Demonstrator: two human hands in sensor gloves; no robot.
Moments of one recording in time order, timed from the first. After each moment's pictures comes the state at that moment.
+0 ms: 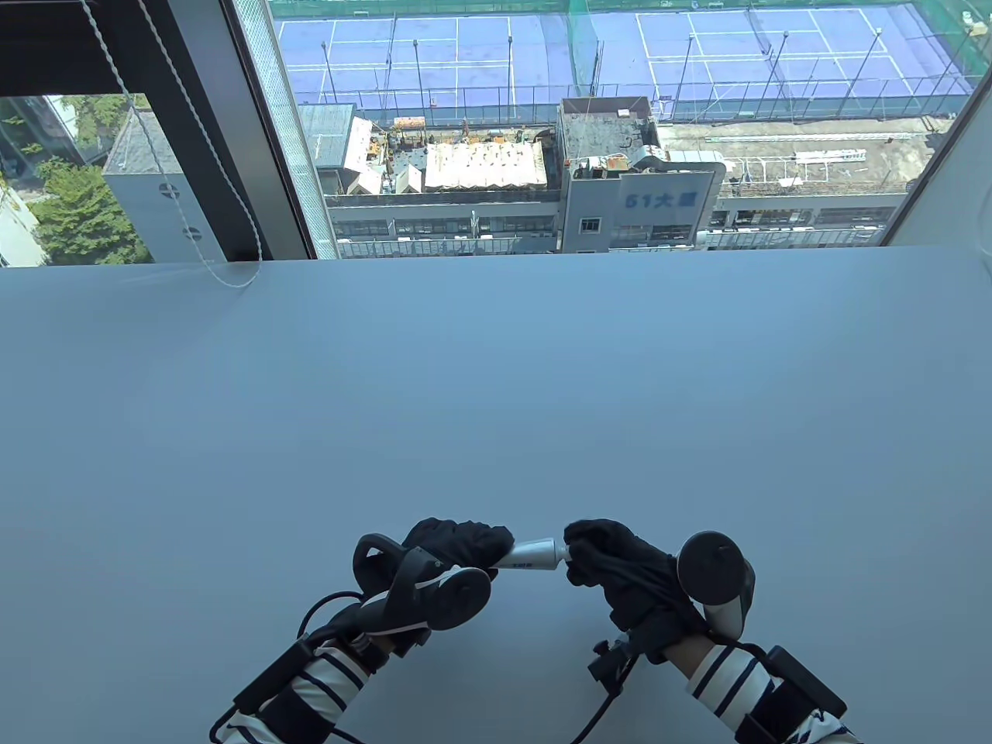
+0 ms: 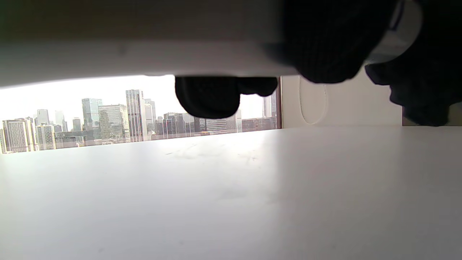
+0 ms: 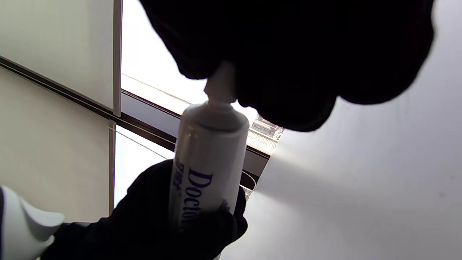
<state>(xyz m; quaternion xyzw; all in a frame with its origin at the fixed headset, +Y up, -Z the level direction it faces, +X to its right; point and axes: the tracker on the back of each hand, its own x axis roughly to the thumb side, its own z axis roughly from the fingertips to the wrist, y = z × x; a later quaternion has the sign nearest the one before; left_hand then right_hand) -0.105 -0.715 -0.231 0.08 -0.31 0.01 0.95 0.146 -0.748 -0.233 0.14 0.00 0.80 0.58</state>
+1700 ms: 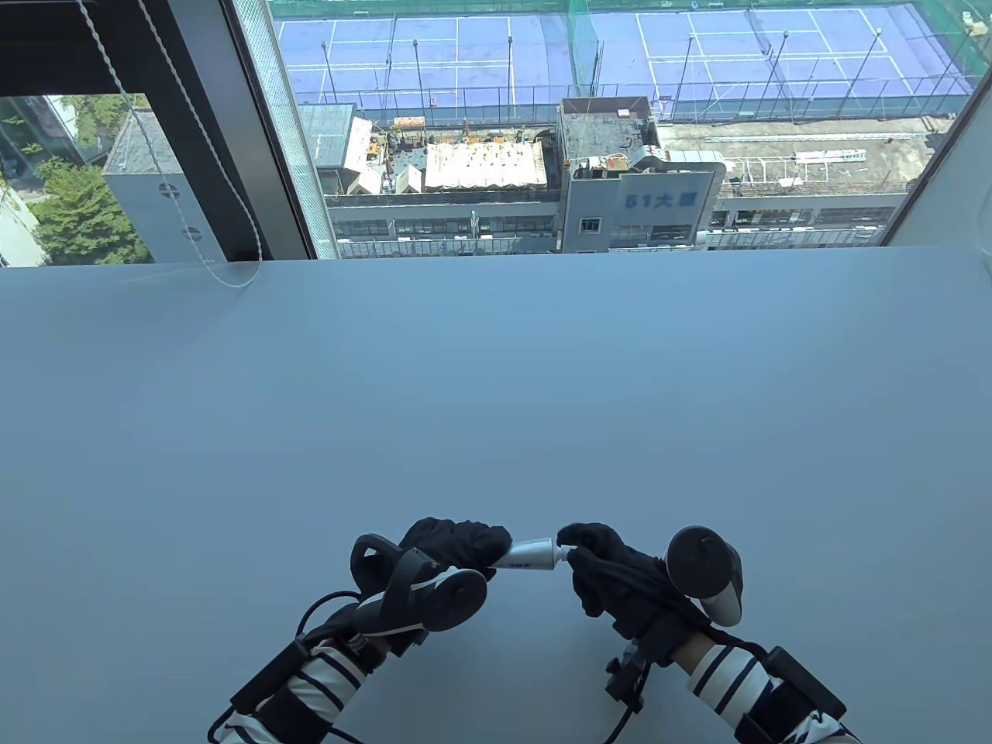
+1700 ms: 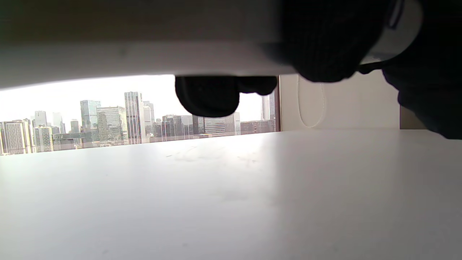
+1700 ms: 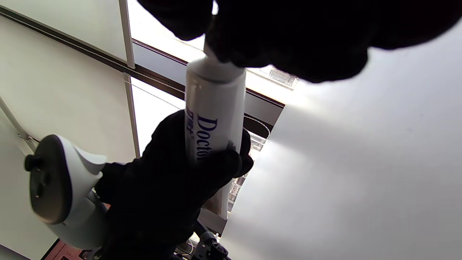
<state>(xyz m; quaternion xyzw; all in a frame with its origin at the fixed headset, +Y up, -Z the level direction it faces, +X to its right) -0.108 -0.712 -0.229 0.09 -0.31 0.01 0.95 0.138 -0.756 -0.236 0.23 0.08 0.79 0.57</state>
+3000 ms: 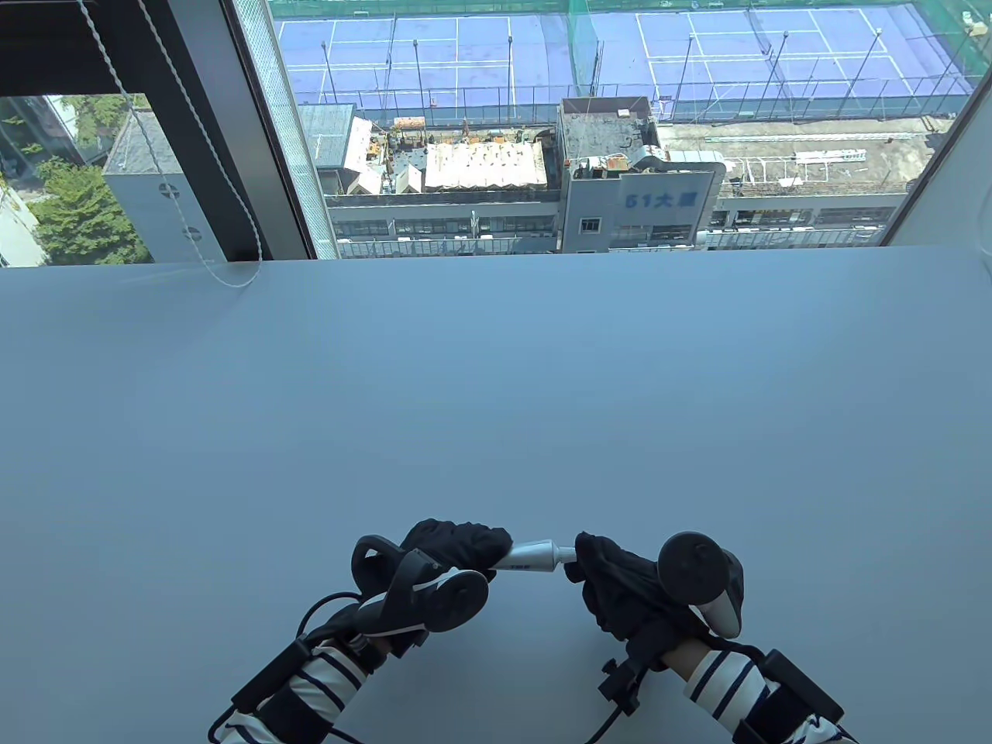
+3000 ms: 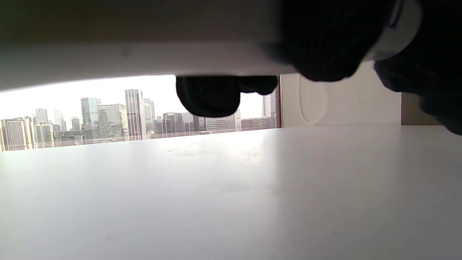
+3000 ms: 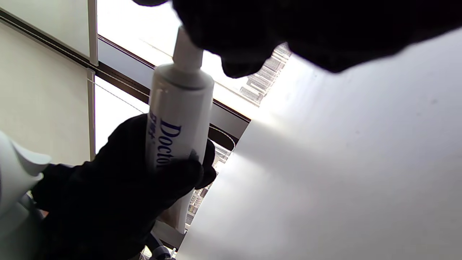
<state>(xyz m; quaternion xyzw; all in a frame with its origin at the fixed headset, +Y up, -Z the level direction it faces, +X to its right) -0.110 -0.715 -0.231 0.08 -0.30 0.01 0.95 0.141 -0.762 -0.232 0.17 0.07 0.83 0.53</state>
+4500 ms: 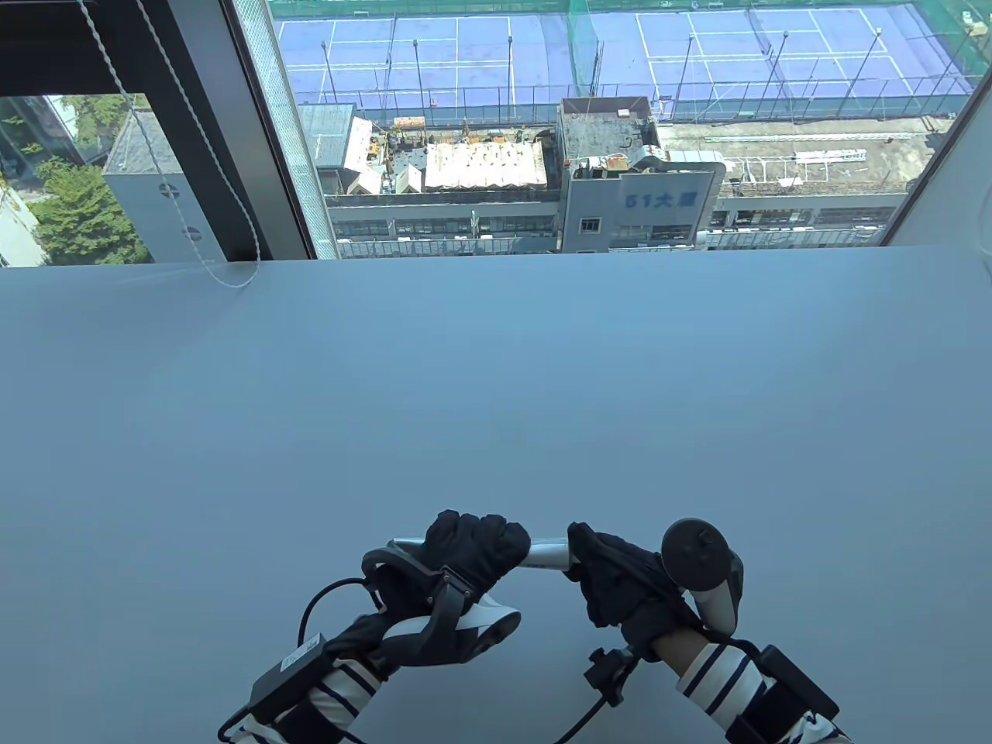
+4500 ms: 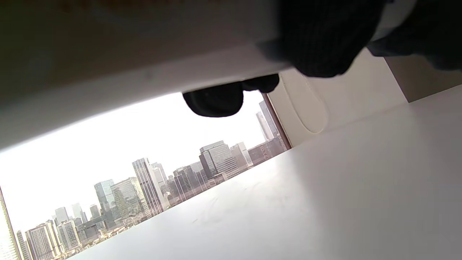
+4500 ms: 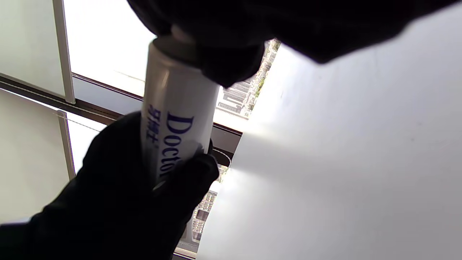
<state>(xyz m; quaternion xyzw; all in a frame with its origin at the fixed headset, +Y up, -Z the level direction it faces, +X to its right) -0.079 -0.705 -0.206 0.23 -0.31 -0.15 0.91 0.137 -0.750 -0.236 0.08 0.10 0.80 0.59</state>
